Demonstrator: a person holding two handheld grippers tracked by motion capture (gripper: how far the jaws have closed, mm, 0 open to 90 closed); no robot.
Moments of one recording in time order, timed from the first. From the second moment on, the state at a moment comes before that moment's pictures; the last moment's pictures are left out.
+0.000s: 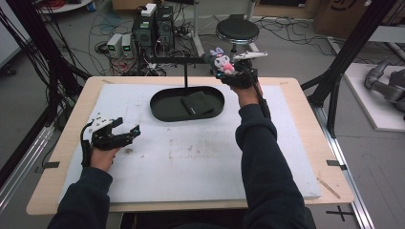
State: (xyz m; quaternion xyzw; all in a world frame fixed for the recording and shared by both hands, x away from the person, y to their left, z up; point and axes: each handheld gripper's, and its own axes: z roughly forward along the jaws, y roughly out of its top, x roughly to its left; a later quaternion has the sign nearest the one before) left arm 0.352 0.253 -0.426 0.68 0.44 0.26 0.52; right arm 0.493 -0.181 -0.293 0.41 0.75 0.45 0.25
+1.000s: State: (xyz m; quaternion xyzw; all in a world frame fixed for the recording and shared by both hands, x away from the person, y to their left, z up) left arm 0.352 0.253 -0.427 0.68 0.44 0.26 0.52; right arm 0.512 -0.158 -0.365 0.48 0.79 0.34 0.20
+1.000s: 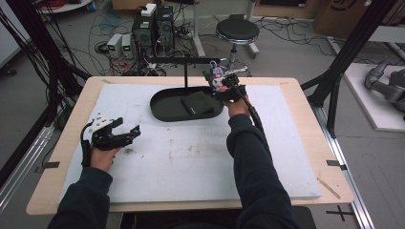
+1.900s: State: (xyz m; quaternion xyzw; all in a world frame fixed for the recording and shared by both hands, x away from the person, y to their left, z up) left arm 0.351 0.252 -0.426 0.68 0.44 0.25 0.52; right arm 0.447 -0.250 -0.348 0.41 0.79 0.39 0.24
